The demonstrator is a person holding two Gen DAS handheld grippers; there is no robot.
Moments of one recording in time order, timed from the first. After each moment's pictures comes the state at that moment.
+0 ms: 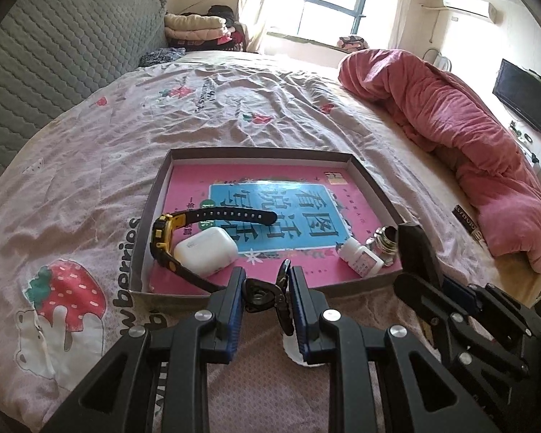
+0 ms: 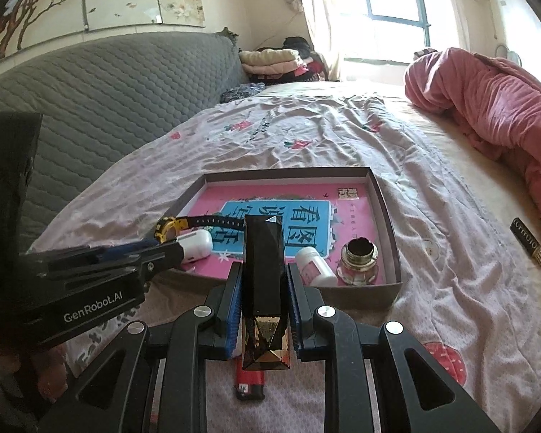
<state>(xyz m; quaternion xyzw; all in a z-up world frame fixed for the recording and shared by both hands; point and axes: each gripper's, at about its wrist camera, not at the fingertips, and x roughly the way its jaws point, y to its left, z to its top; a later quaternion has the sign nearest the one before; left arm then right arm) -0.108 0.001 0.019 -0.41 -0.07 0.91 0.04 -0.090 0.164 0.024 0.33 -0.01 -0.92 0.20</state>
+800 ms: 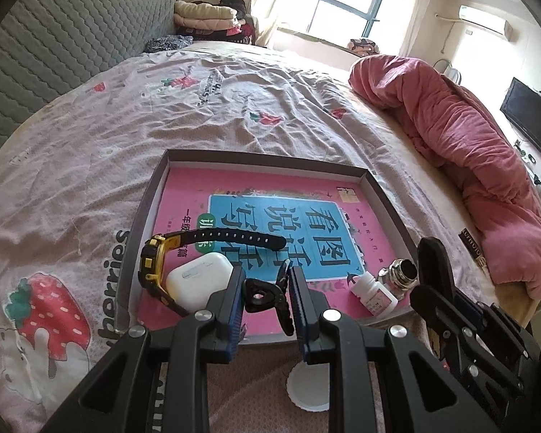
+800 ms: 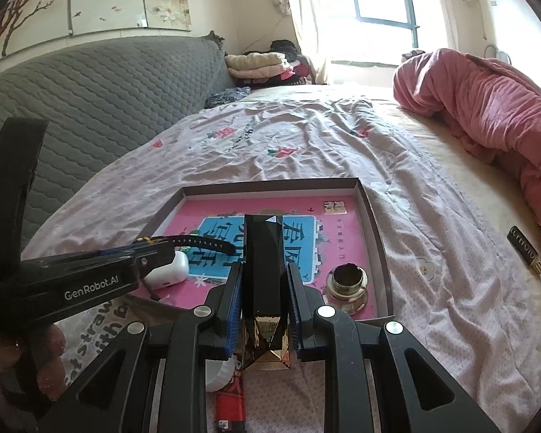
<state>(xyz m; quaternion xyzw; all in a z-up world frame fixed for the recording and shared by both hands) -0.153 -0.013 0.007 -0.42 -0.11 0.90 0.04 -0.123 0.165 0.021 0.33 -0.01 -0.93 0.17</state>
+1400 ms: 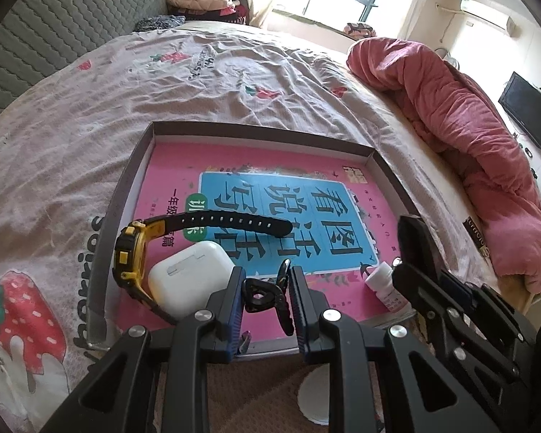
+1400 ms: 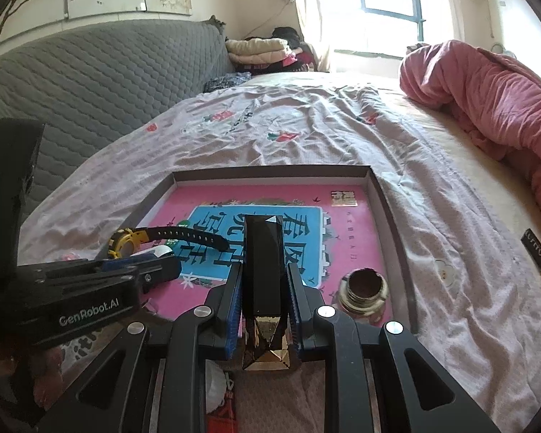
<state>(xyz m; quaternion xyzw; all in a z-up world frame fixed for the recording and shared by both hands) -0.173 -0.015 -0.024 -0.45 -0.12 0.88 0.07 -0.157 0.145 -0.005 0.35 0.01 -0.92 0.18</state>
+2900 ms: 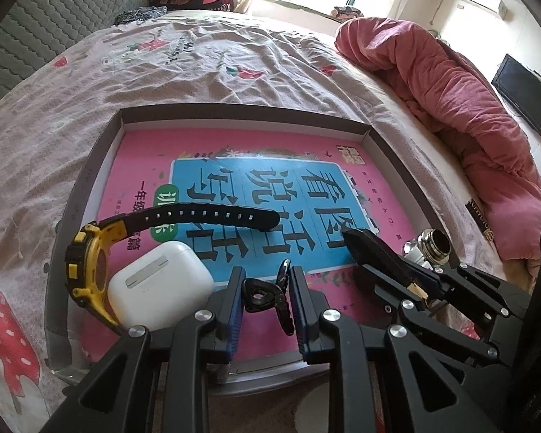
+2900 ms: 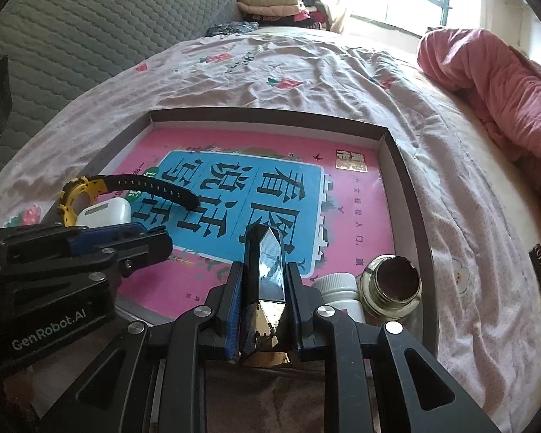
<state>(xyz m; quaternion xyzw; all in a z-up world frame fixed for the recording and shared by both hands) -0.190 0.000 -0.045 -0.47 -0.10 0.87 0.09 -0.192 0.136 -0.041 0.43 0.09 -0.88 0.17</state>
